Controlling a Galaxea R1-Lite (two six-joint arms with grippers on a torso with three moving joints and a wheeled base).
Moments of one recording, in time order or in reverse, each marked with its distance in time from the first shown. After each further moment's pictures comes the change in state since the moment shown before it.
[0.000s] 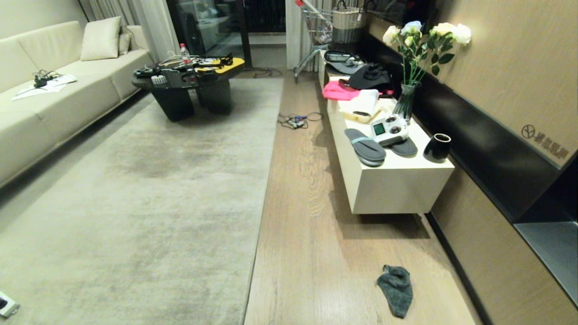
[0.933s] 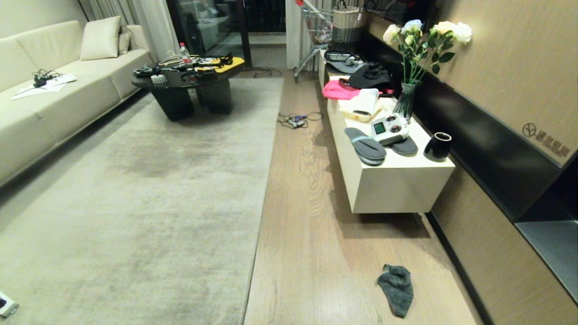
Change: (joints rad) left arm 0.000 0.000 0.000 -0.001 -0.002 0.005; right arm 0.000 0.000 0.000 -0.001 0.000 0.000
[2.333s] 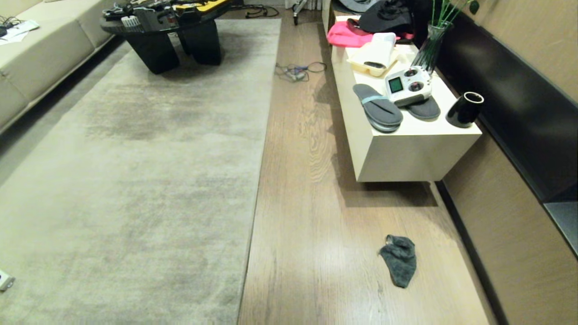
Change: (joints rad) left arm 0.000 0.000 0.000 -0.001 0.008 -0.008; right arm 0.000 0.000 0.000 0.000 0.000 0.000
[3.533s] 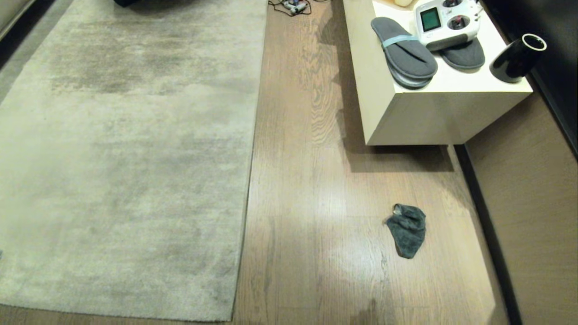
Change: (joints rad) left arm 0.000 0.000 0.000 -0.001 0.008 -0.020; right arm 0.000 0.000 0.000 0.000 0.000 0.000
